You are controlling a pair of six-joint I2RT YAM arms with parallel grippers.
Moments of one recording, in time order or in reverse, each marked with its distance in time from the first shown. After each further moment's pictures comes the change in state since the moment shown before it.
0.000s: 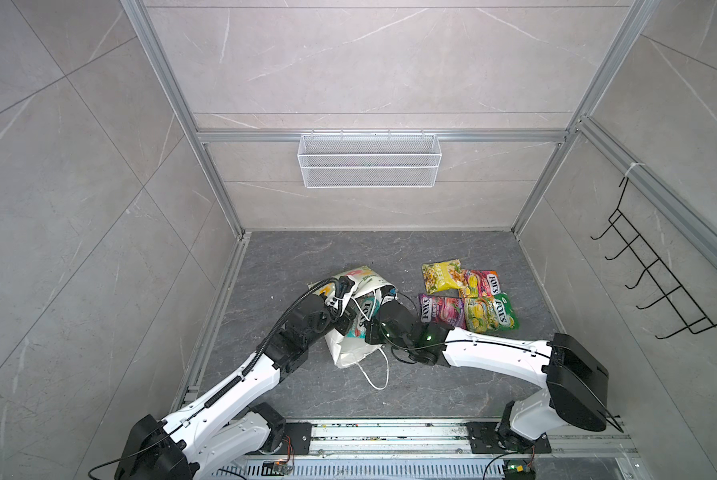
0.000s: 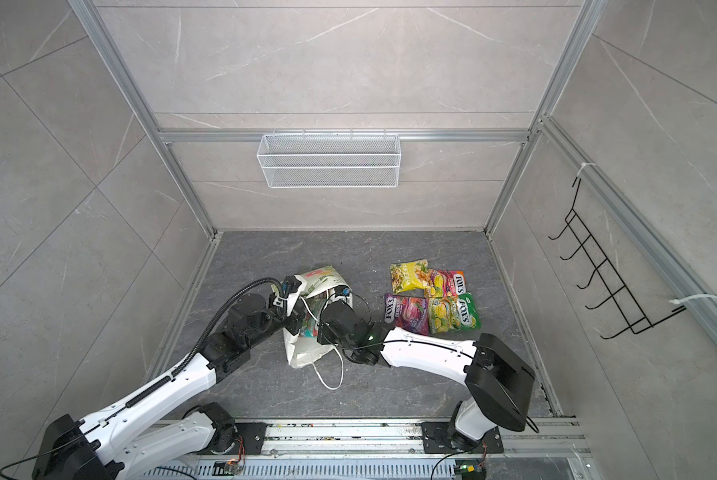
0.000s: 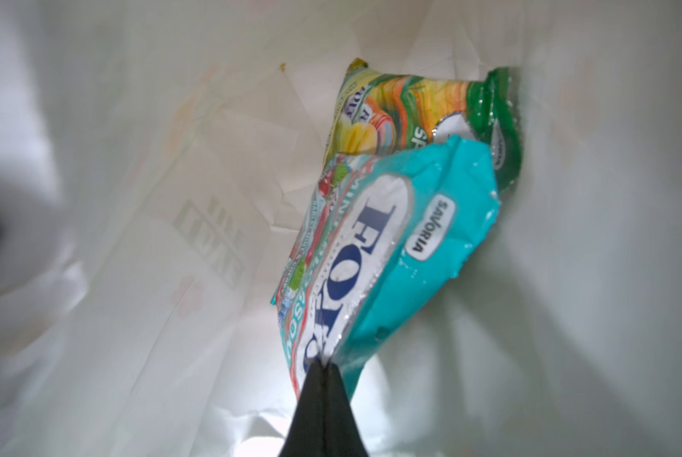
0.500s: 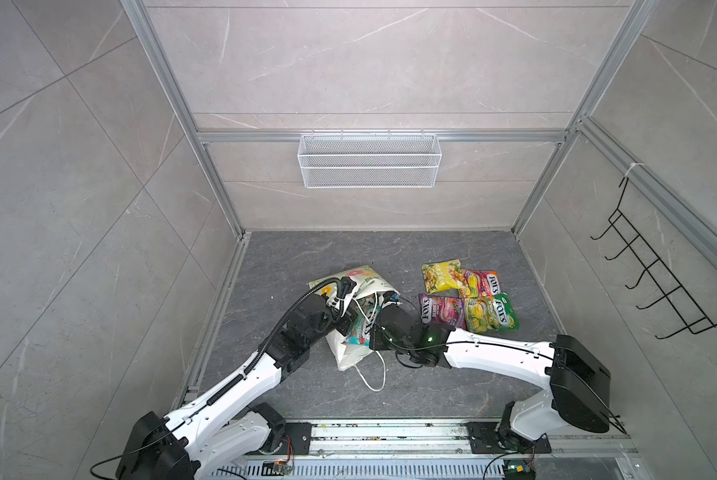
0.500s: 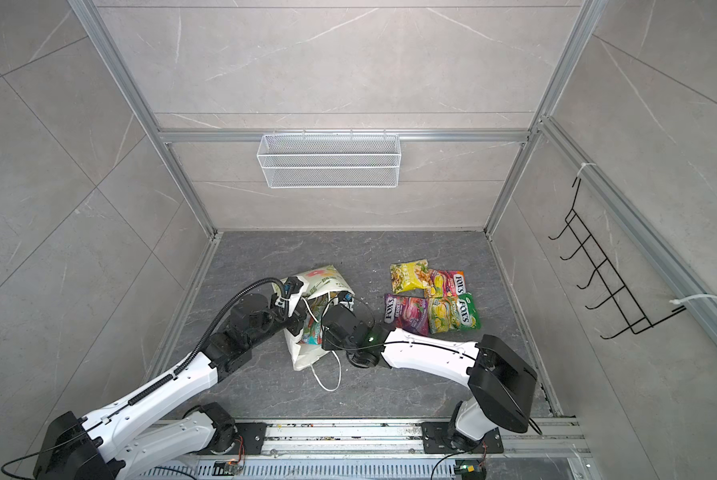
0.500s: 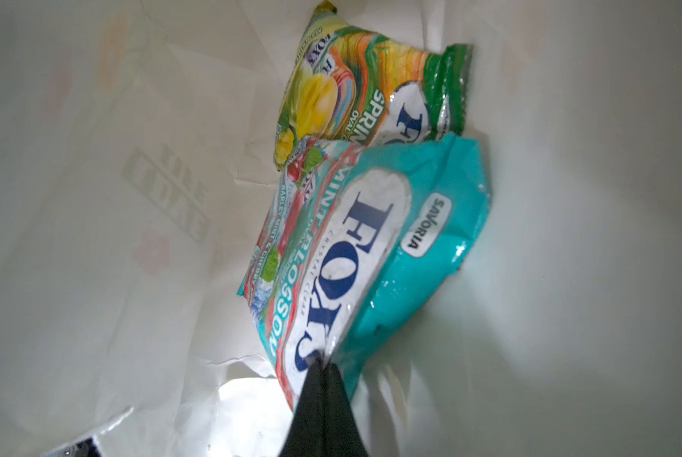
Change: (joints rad) left arm -0.002 0.014 0.000 0.002 0.003 -0.001; right arm 0.009 0.012 -0.002 -0.107 0.005 0.060
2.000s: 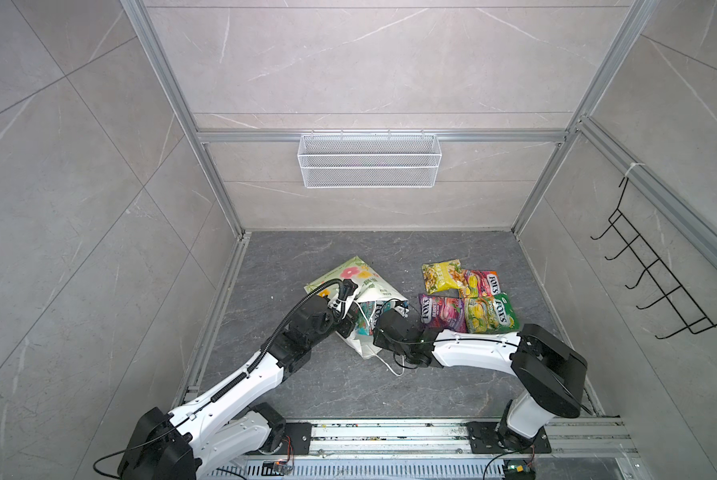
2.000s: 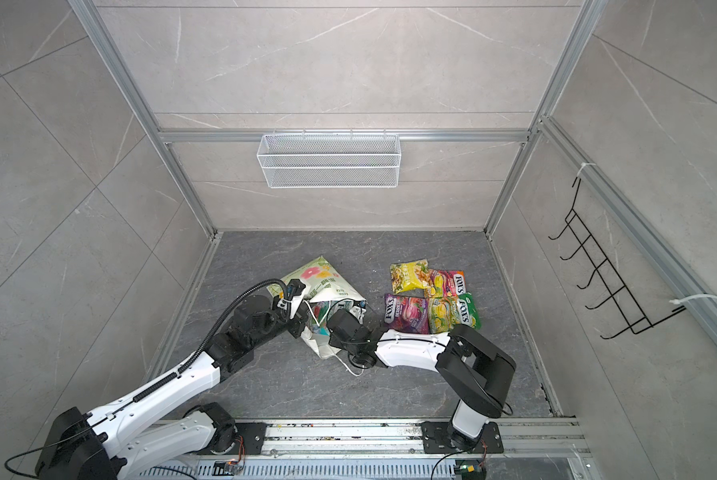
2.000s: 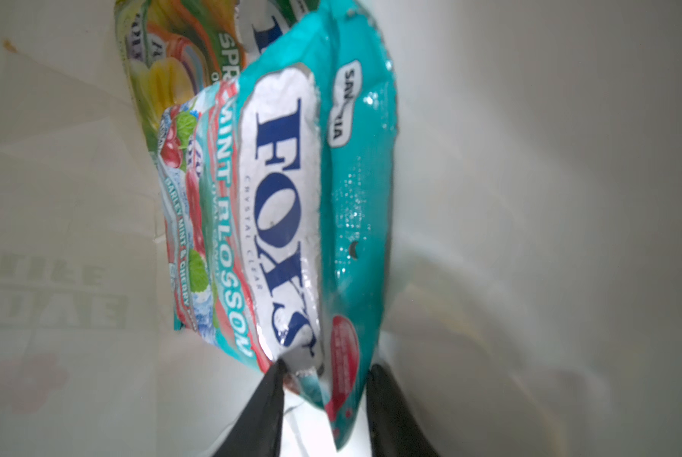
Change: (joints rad) left arm -0.002 0.018 -0.021 0.014 0.018 -0.001; right arm -0.065 0.145 -0.100 0.198 0.065 0.207
